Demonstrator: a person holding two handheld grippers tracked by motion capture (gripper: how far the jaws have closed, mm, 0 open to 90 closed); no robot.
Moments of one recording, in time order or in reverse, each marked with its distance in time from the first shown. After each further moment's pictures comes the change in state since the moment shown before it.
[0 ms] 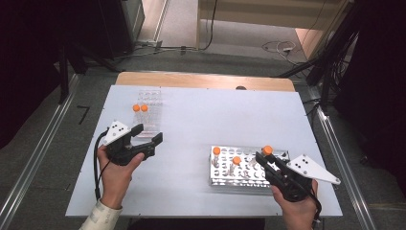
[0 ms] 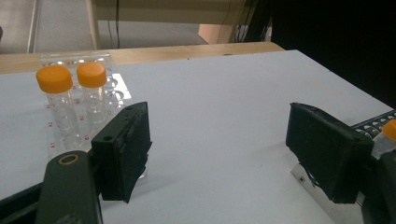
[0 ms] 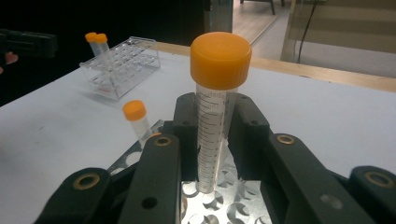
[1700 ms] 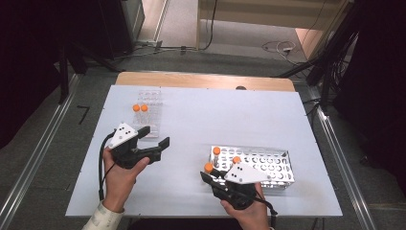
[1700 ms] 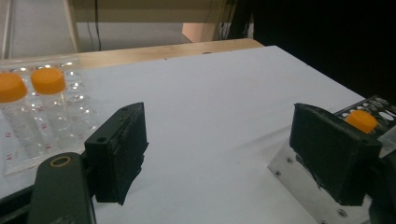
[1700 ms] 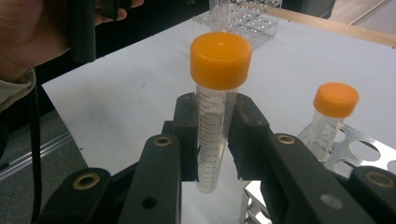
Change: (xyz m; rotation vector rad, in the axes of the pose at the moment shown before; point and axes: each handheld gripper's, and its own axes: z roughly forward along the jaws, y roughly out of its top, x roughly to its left) left arm -0.019 0.001 0.000 0.008 -0.084 0.035; right arm 0.090 -0.015 0.065 0.137 0.309 -0.125
